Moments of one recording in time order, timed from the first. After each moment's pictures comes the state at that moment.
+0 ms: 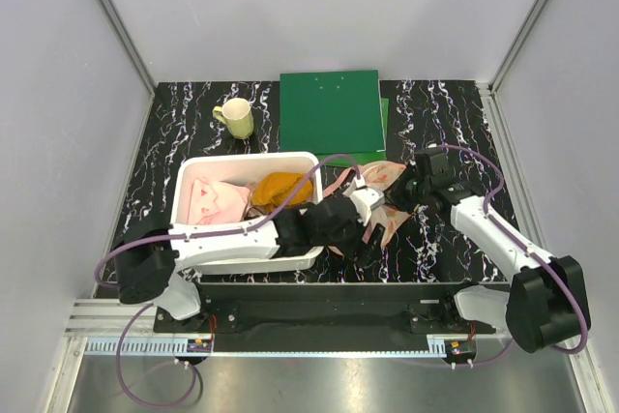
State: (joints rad) left arm -1.18 1.52 1.02 -0.10 0.06 -0.44; right arm 0.32 1.21 0.76 -0.38 -0.22 0.99
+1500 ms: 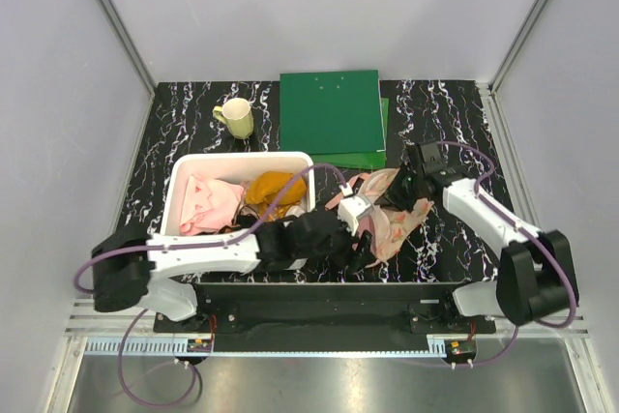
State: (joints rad) left arm -1.24 1.45 0.86 0.08 0.00 -0.41; right arm 0.31 1.31 0.86 -0.57 -0.23 0.91
